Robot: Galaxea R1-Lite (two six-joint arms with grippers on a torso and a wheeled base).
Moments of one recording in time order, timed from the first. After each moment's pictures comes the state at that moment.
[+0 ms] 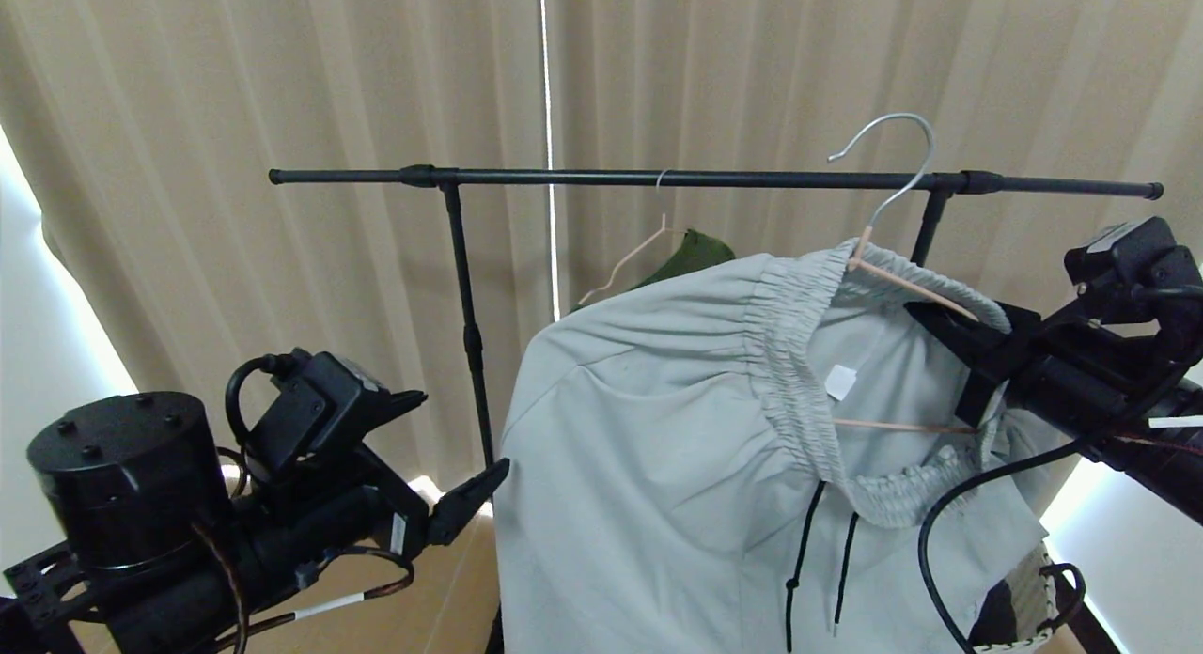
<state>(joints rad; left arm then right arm) -0.48 1.57 -0.31 -1.06 -0.09 0.26 0.27 1.46 -0.46 -1.05 0.10 -0.26</state>
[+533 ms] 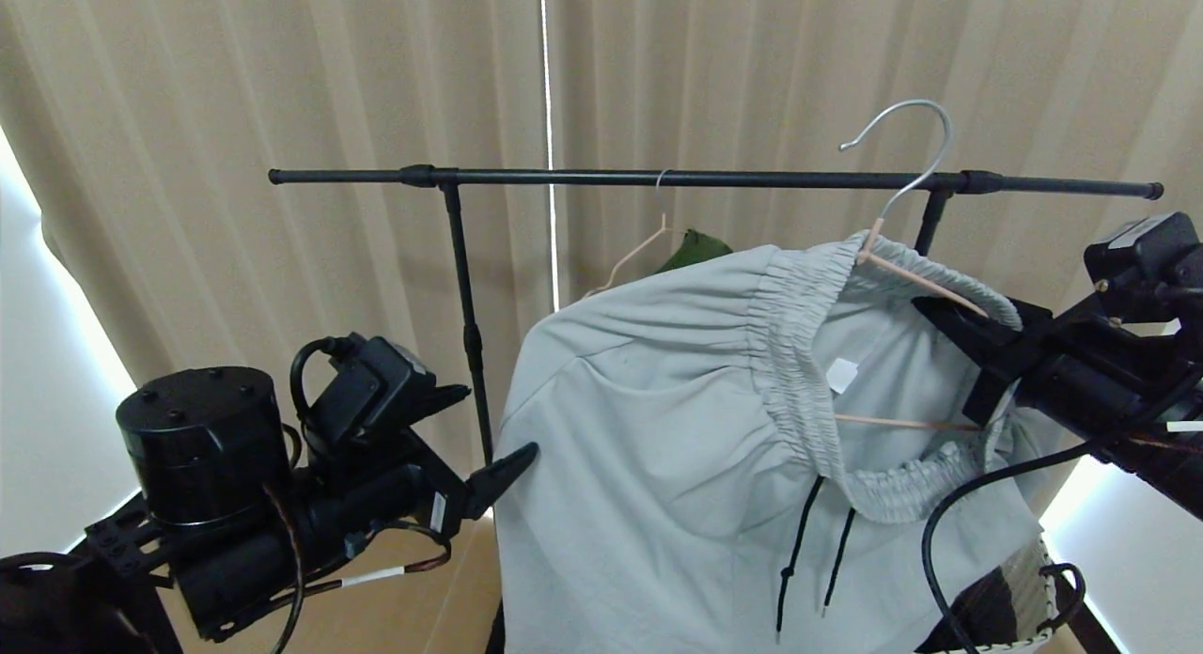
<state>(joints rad) -0.49 1.66 -0.40 -1.07 -0.15 0.26 0.29 1.44 -0.45 -1.07 0.10 -0.25</state>
